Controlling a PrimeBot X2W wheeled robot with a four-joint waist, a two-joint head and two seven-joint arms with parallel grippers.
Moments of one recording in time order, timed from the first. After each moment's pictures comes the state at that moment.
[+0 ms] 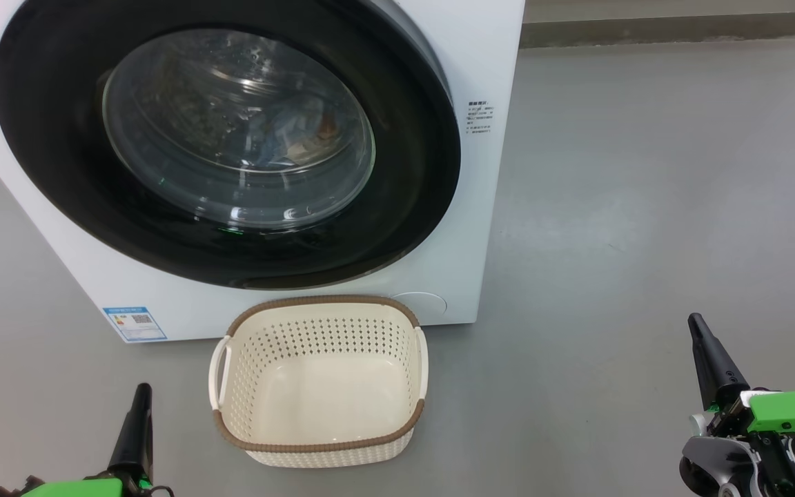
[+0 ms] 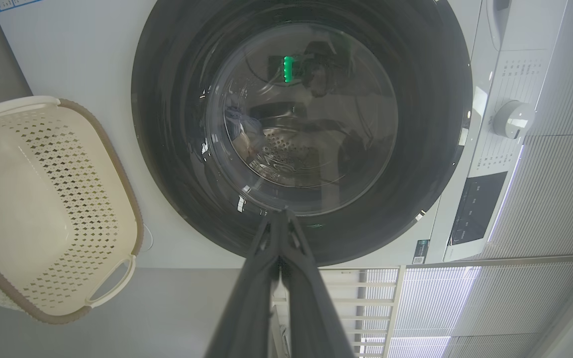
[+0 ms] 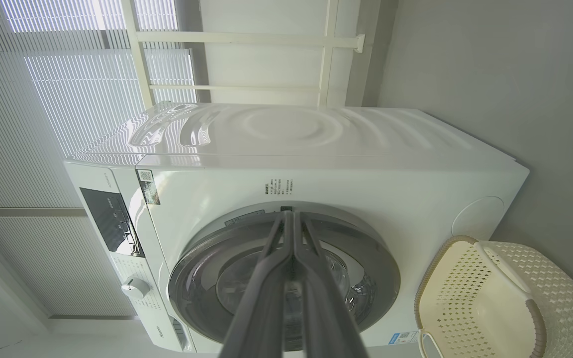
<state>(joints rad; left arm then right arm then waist) -0.08 0.04 0.08 0.28 -1.60 -0.13 0.11 -0.11 -0.04 -0.13 0.28 1.61 0.13 0.11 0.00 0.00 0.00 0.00</state>
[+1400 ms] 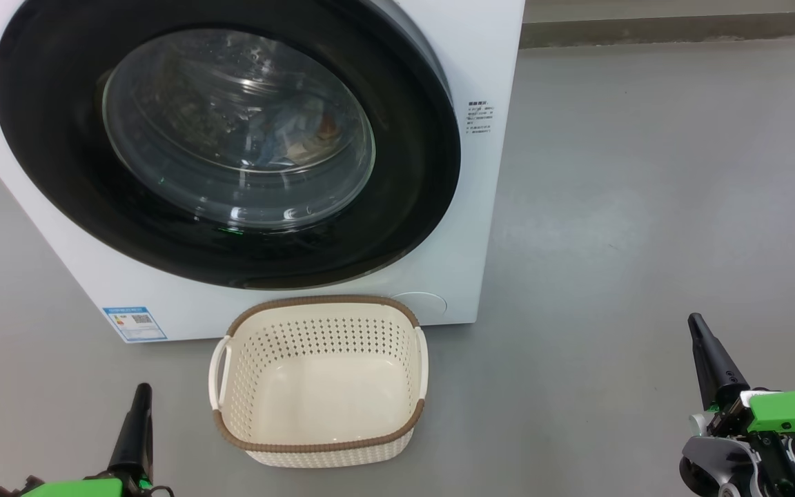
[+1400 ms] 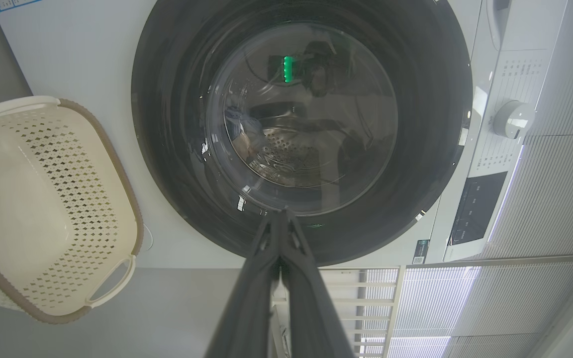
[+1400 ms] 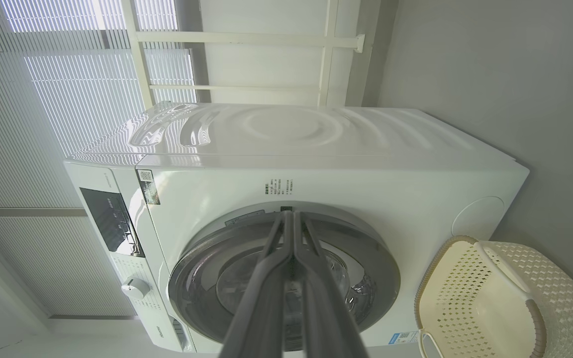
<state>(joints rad) -0.08 0.04 0.08 0.28 -1.60 -0.13 0.11 -0.11 -0.04 -0.13 0.28 1.61 0.13 0.11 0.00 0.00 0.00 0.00</state>
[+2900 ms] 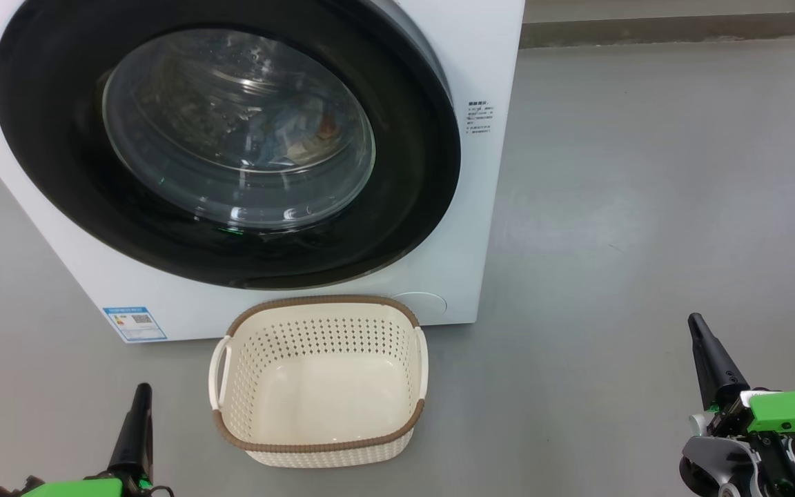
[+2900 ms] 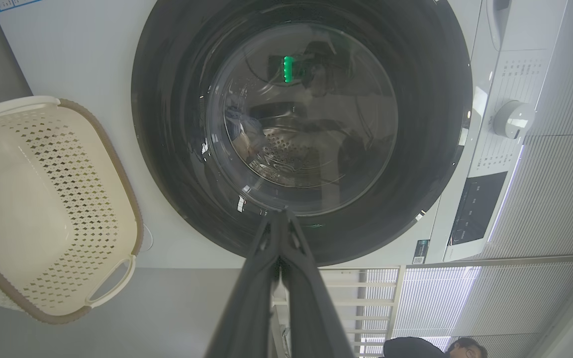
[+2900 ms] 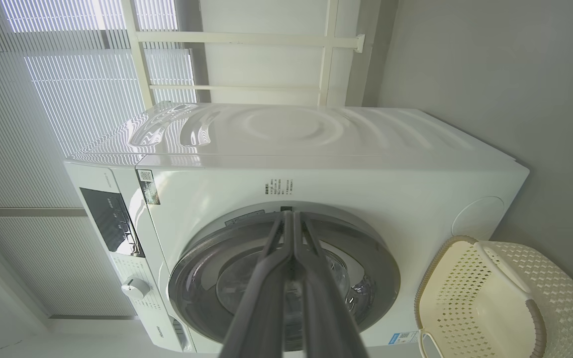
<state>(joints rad) -0.08 0.04 0.08 0.28 -1.60 -0.13 0.11 -0.11 -0.04 -0.13 0.28 1.61 0.13 0.11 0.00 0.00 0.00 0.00</state>
